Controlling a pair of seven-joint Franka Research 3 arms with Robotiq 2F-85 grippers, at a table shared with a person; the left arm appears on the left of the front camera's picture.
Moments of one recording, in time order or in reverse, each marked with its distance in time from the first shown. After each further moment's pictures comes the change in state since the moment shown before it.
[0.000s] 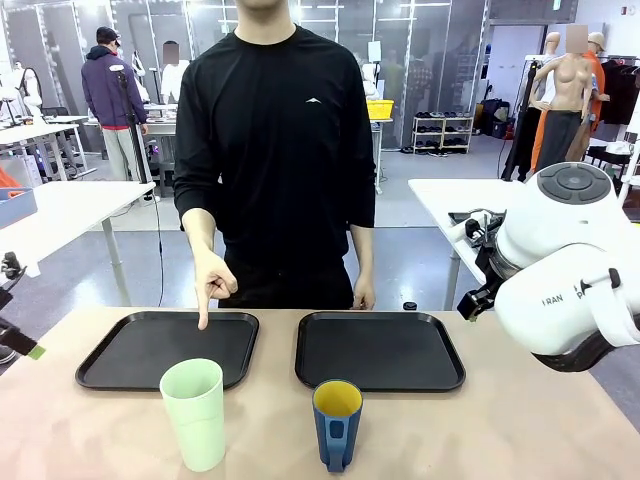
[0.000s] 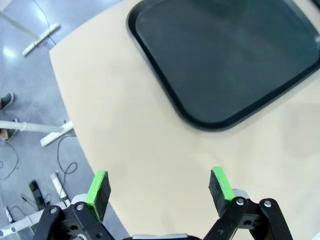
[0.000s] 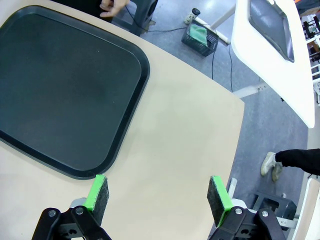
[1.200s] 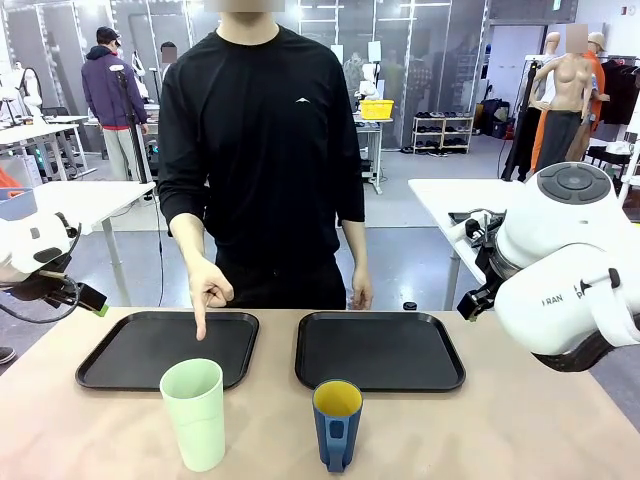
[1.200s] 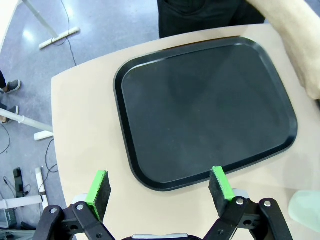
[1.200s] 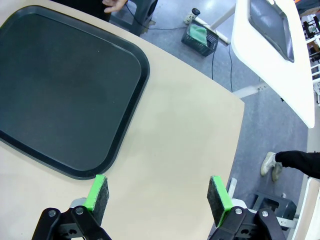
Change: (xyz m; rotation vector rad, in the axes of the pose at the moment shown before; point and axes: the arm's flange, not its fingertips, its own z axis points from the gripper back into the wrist) left arm 0.090 -0.082 0.024 0.087 -0.108 0.232; right arm 0.000 0.000 0.000 -0.001 0.000 0.000
